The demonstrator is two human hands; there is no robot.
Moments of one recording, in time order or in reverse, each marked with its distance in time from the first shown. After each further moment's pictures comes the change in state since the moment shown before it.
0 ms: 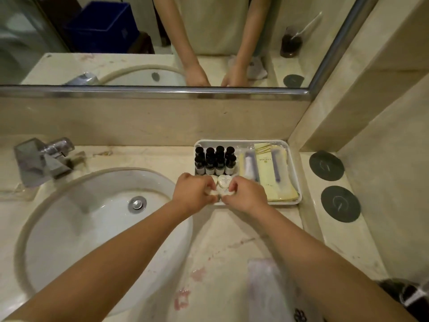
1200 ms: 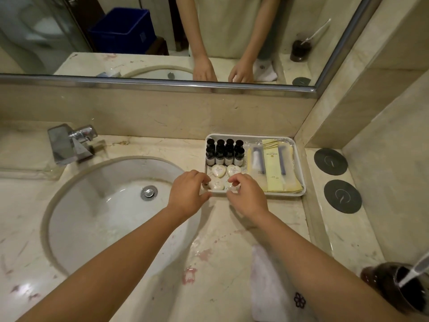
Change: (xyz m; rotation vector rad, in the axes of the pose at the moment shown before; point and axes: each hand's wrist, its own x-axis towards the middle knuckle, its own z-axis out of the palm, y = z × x) left_hand -0.061 -0.013 0.001 -0.076 0.210 -0.042; right_hand -0.043 -0.005 0.021 0.187 0.142 -0.189
